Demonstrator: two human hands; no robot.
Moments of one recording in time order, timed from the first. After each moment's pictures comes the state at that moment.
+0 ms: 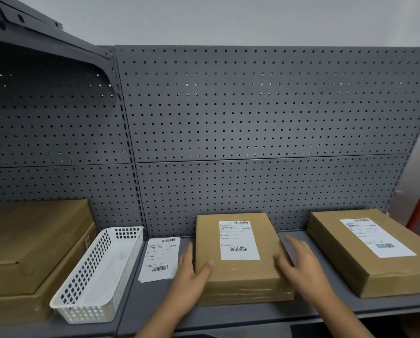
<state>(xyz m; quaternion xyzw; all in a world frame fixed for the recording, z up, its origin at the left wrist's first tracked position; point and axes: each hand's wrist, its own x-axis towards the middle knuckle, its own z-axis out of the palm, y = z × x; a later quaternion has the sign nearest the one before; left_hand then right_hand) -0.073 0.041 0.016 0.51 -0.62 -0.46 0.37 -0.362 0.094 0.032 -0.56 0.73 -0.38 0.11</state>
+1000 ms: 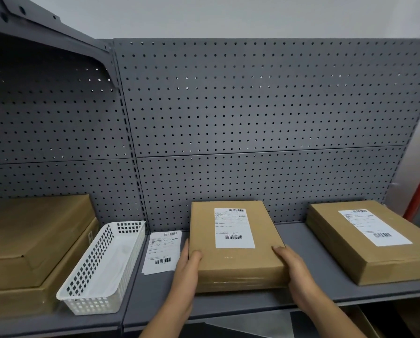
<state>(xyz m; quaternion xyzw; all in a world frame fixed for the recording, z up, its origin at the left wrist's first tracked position) -0.078 0.068 0.042 0.51 -0.48 -0.56 0.45 -0.319 0.108 0.034 -0.32 0.59 -0.59 0.46</state>
